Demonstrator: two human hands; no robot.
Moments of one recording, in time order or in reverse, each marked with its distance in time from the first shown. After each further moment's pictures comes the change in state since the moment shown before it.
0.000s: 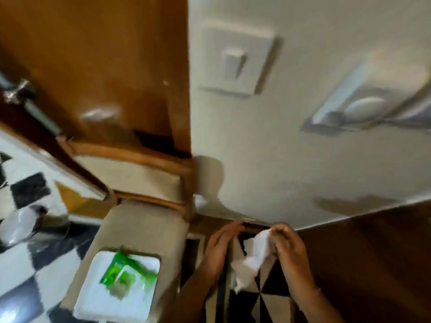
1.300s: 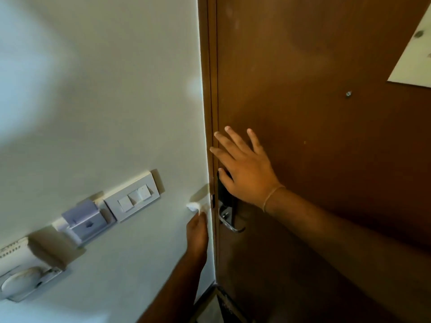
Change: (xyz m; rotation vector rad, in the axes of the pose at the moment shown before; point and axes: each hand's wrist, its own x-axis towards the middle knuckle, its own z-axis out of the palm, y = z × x) left_hand -0.006 0.230 0.457 0.143 -0.414 0.225; right_hand -0.046 -0.187 -0.492 -1.408 0.916 -0.500
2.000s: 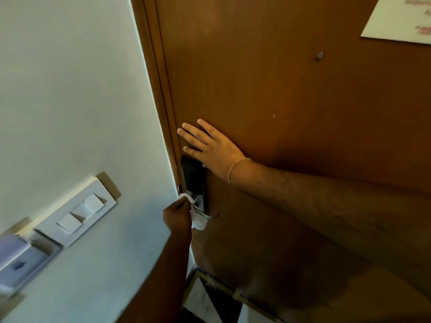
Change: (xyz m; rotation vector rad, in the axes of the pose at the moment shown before) left_hand 0.066 -0.024 0.043 0.218 0.075 0.091; right_hand 0.008 0.034 0.068 -0.634 -0.357 -0.243
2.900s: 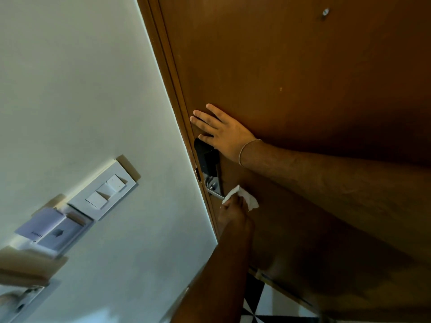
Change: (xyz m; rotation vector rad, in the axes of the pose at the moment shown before) left_hand -0.093 -0.024 0.066 -0.602 -0.148 -0.471; right_hand -0.005 0.003 -0.005 -0.065 -0.063 -0.052
